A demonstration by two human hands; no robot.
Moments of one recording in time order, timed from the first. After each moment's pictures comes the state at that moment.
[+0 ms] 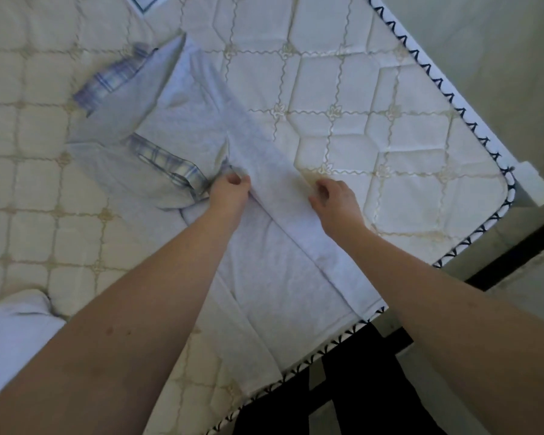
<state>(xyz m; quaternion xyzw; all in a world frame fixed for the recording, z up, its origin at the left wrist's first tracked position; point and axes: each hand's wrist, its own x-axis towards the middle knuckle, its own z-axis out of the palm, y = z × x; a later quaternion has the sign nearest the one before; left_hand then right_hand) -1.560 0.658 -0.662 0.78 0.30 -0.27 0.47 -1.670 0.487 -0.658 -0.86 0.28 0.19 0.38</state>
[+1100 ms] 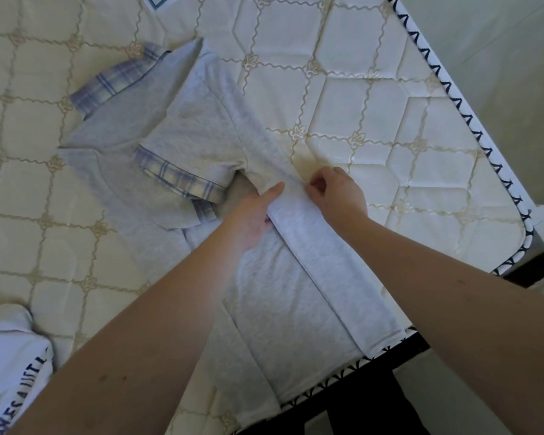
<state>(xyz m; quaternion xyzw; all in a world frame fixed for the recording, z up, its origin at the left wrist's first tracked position) -1.539 0.653 -0.681 0.55 0.32 -0.45 0.62 -1.579 0.480 -0.675 -0.90 0.23 0.19 0.33</state>
